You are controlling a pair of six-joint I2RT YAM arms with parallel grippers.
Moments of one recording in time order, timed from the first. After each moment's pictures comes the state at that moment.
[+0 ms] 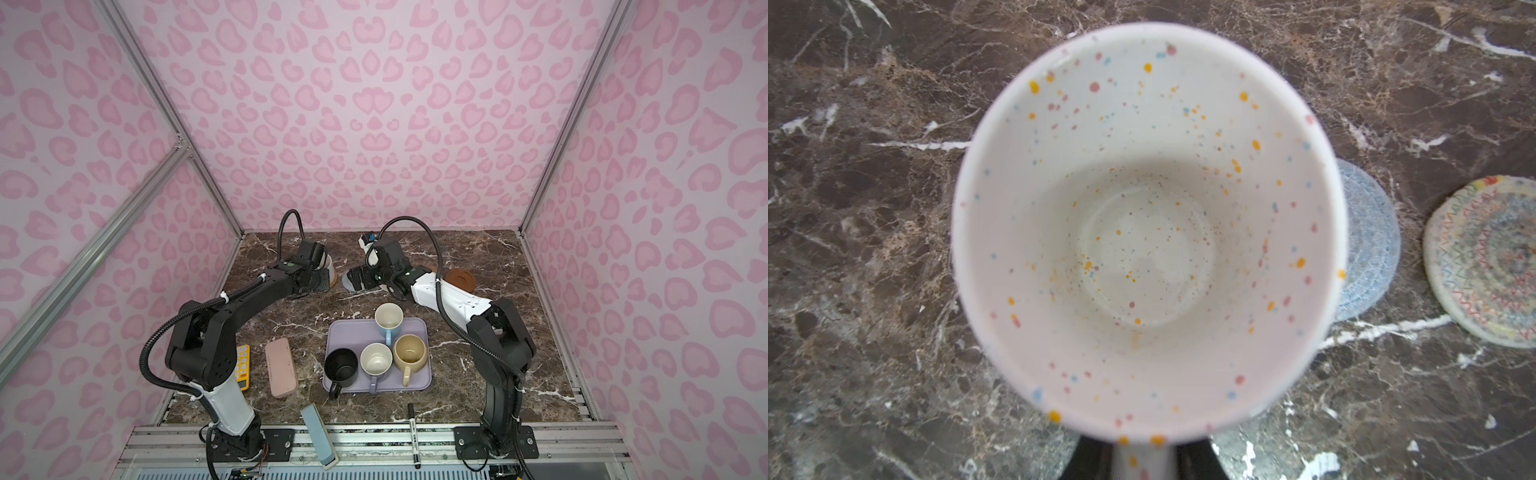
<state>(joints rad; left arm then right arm) -0.35 1.81 1.33 -0.54 -0.22 -0.37 0.65 1.87 1.45 -0.18 -0.16 0.22</state>
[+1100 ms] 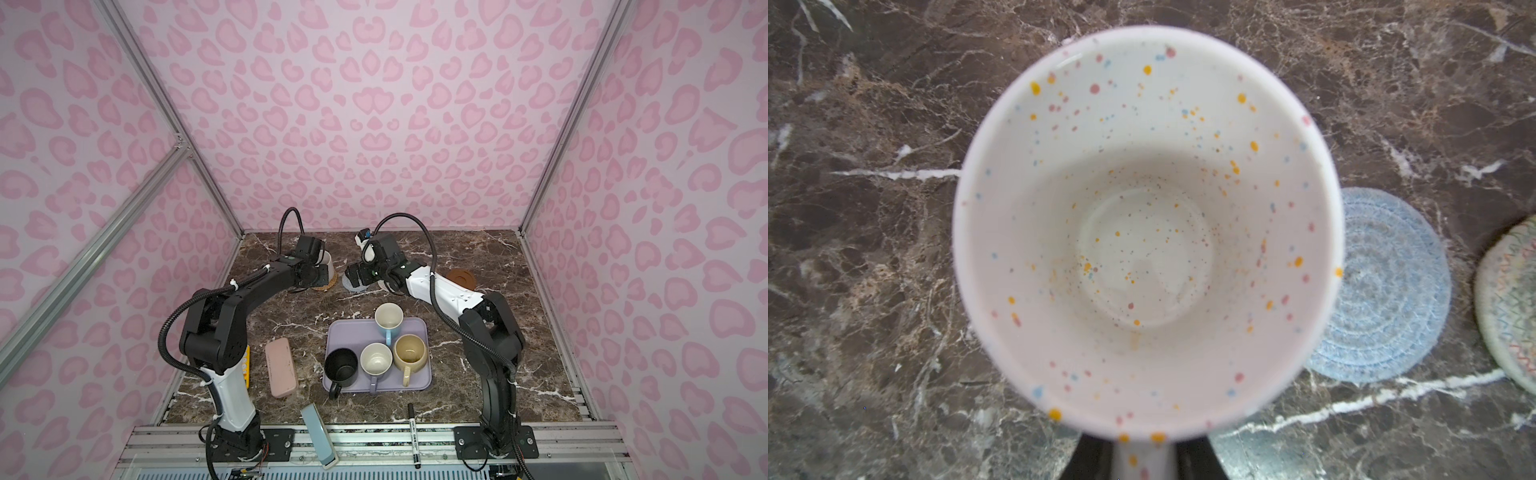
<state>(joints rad) -0.31 1.92 1.41 -0.52 -0.17 -0.31 0.64 1.93 1.53 -0.24 -0.16 0.19</state>
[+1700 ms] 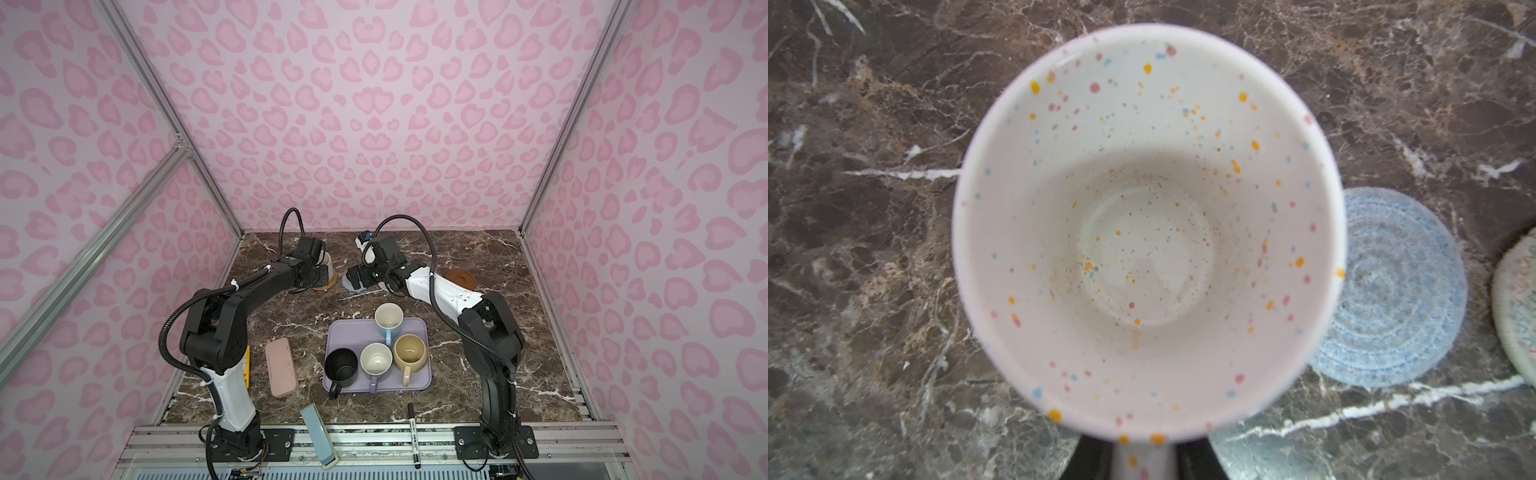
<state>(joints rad) -0.31 1.91 1.40 -0.53 -0.20 -0.32 0.64 1.93 1.52 -0.26 -0.16 0.18</state>
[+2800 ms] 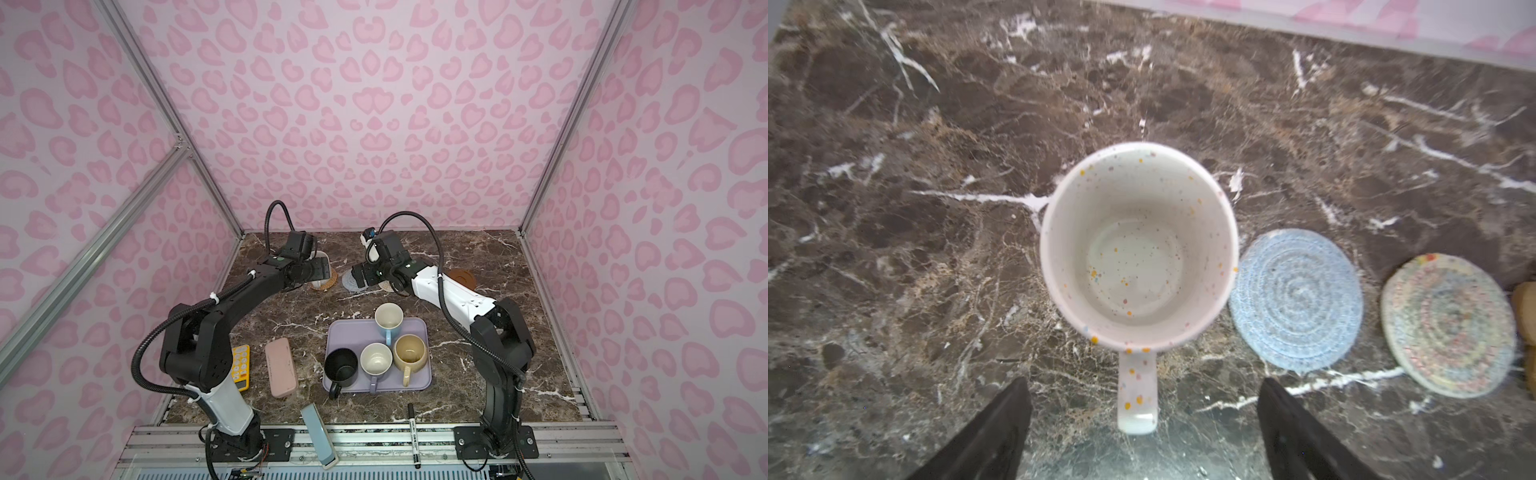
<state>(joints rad) -0.31 1.74 1.36 -0.51 -0.20 -0.39 0.64 1.83 1.51 -0.36 -0.06 0.18</state>
